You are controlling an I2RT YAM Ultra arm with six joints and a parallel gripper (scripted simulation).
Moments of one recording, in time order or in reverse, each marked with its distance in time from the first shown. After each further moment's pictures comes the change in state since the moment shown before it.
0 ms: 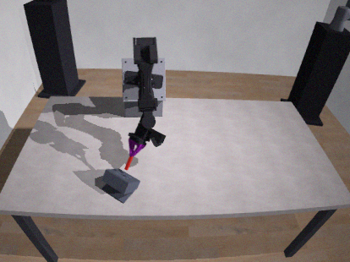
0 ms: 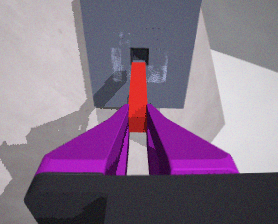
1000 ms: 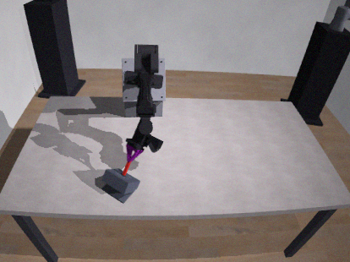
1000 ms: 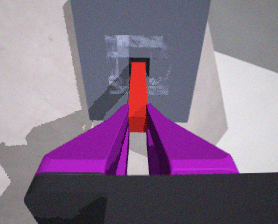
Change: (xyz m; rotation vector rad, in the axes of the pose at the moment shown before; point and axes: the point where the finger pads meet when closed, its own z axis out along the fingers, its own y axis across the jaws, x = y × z) arm 0.000 -0.001 0.027 -0.002 0.000 0.001
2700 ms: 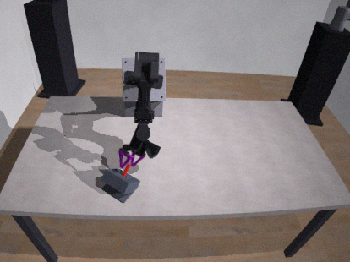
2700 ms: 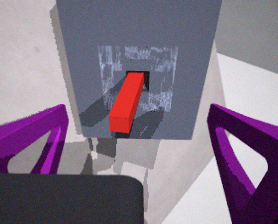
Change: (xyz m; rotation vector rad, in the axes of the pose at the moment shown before) arm -0.001 -0.001 0.027 0.001 -0.001 0.002
